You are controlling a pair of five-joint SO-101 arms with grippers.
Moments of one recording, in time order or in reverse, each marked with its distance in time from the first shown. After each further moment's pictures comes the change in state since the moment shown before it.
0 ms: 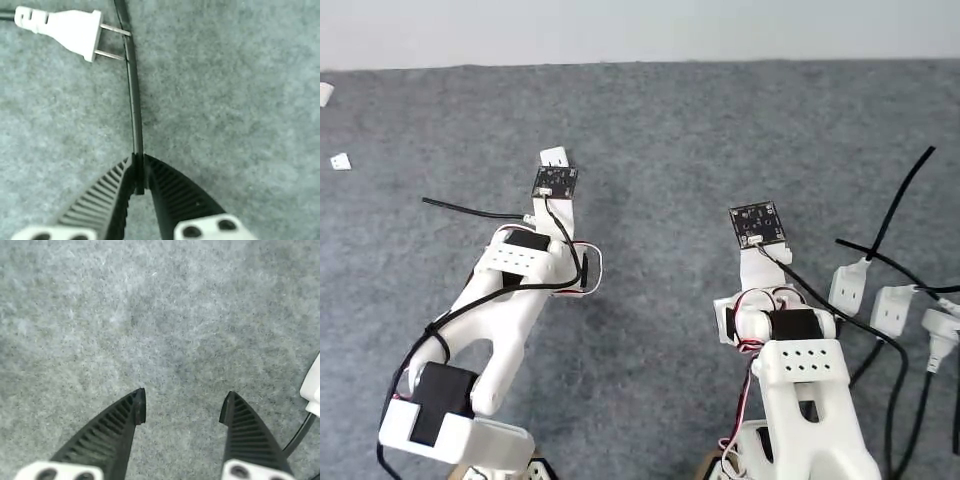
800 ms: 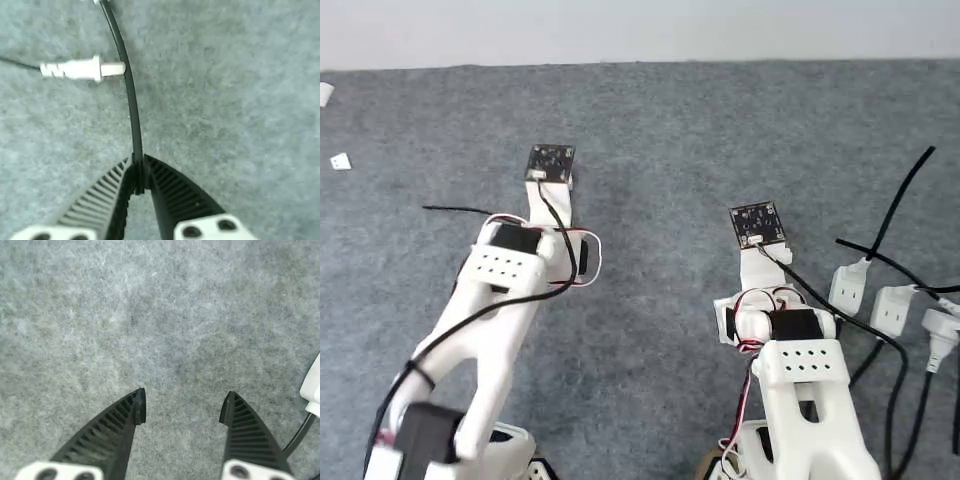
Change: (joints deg) left arm 0.5 -13.5 -2.3 7.7 0.0; right arm 0.0 0.0 0.6 -0.8 0.0
